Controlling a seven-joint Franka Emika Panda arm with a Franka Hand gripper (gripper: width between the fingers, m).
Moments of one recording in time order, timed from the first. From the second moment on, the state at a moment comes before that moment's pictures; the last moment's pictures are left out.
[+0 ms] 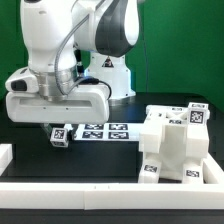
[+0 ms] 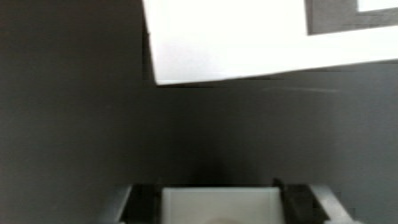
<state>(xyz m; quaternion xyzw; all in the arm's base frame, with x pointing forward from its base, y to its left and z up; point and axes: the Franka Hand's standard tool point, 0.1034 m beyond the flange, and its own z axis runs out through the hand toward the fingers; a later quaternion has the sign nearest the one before) 0.404 -0.120 0.010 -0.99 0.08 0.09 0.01</state>
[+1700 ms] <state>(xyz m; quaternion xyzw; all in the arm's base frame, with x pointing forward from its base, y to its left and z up) 0.410 -0.131 0.024 -0.99 0.06 0.10 0.01</state>
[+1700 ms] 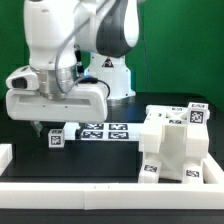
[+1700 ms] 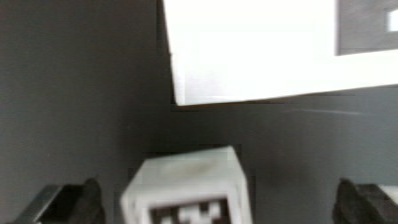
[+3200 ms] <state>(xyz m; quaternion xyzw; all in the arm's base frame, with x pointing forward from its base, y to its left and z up) 0.419 -0.147 0.026 -0.84 0.01 0.55 0.01</state>
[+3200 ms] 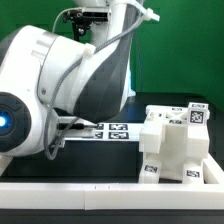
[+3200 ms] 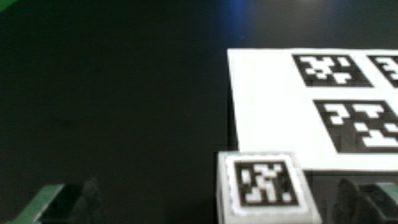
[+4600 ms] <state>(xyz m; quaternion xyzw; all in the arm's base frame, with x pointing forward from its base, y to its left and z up) 0.410 -0.131 0.009 -0.84 0.05 0.54 -0.02</state>
